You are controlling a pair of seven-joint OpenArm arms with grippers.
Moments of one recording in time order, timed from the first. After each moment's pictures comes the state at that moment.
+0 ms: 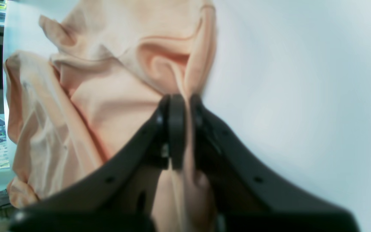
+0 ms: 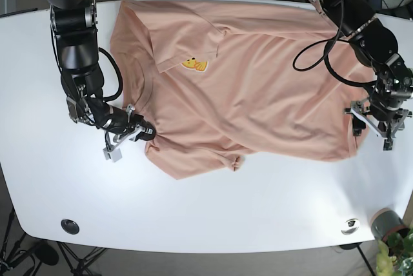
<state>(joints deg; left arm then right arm) -14.1 -10.5 -38.4 90.6 -2.4 -35.9 52.1 24.5 16.2 -8.4 47.5 52.6 19.5 -40.7</state>
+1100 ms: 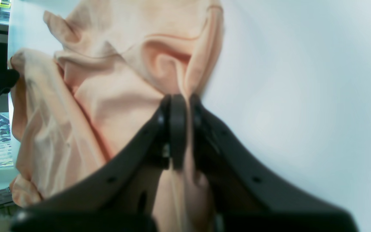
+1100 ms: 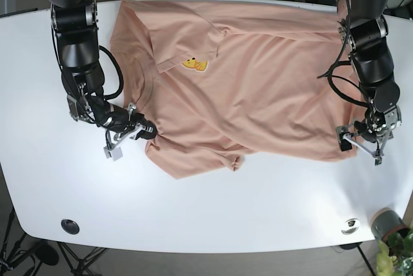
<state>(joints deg) -31.0 -22.7 -18.8 38.2 -3.0 -17.4 28.8 23.9 16.0 -8.4 47.6 52.8 19.7 -40.5</state>
